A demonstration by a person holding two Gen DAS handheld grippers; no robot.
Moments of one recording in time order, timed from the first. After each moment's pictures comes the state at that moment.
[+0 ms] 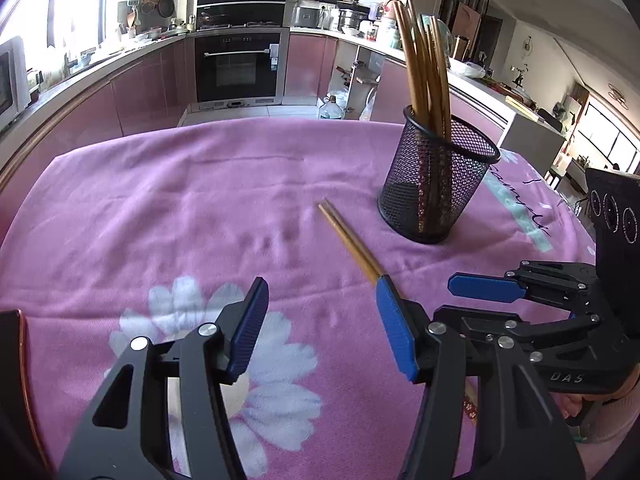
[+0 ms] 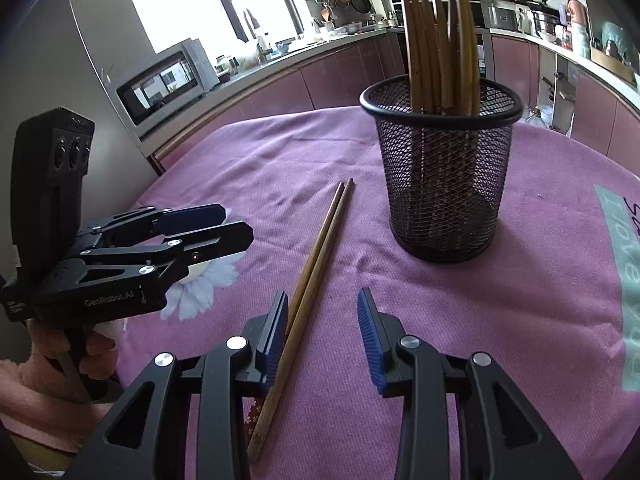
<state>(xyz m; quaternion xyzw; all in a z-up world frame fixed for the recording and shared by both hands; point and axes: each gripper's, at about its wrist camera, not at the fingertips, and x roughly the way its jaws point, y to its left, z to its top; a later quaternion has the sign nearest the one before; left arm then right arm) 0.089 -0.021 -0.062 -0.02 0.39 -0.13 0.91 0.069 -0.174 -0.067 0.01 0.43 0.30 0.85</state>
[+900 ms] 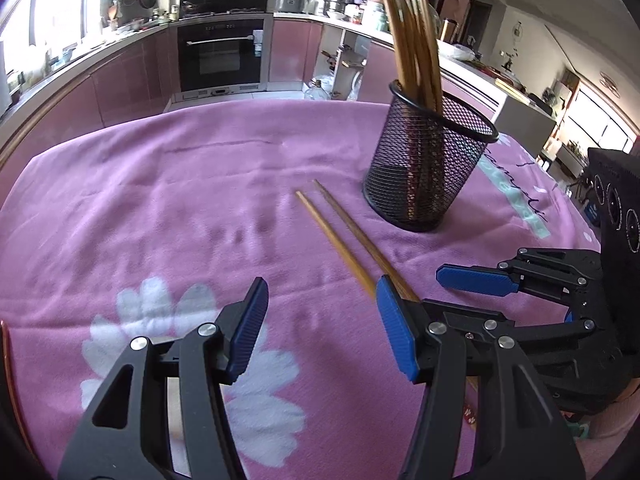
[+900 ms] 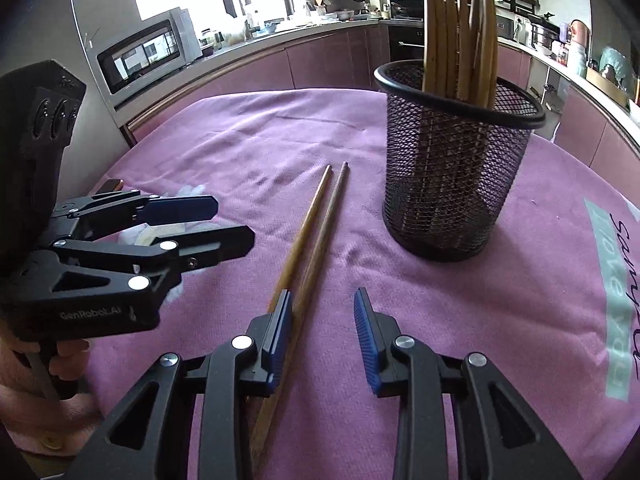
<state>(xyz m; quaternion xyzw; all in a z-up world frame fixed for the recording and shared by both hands) 0.108 -0.040 -0.077 -0.01 0.42 -0.16 0.90 0.074 -0.152 -0.077 -0.05 0.44 0.25 0.86</state>
